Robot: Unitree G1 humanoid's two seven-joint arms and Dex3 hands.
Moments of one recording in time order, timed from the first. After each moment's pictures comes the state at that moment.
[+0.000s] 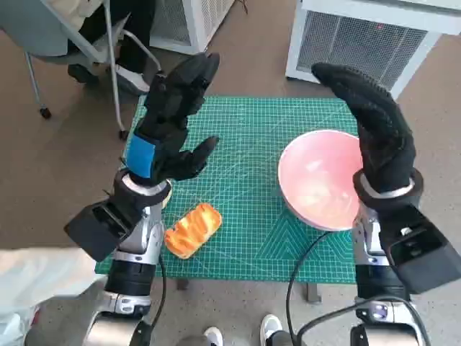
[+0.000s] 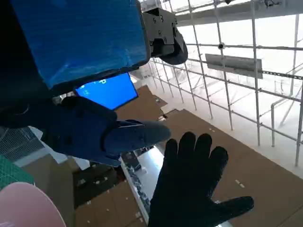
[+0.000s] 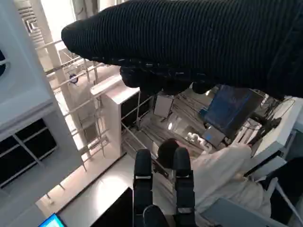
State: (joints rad) left arm -0.60 0.10 0.06 0.35 -0.25 -0.65 -0.42; right arm -0.67 -0.19 -0.08 0.37 0.20 -0.85 0.35
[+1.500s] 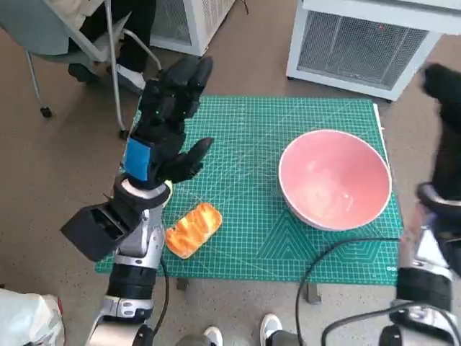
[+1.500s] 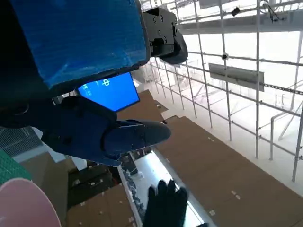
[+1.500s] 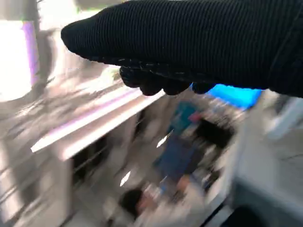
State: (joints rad) left arm -0.57 0.09 0.08 0.34 -0.28 -0.64 -0.43; right arm -0.65 -0.36 -0.34 0.77 0.19 -0.94 0.21
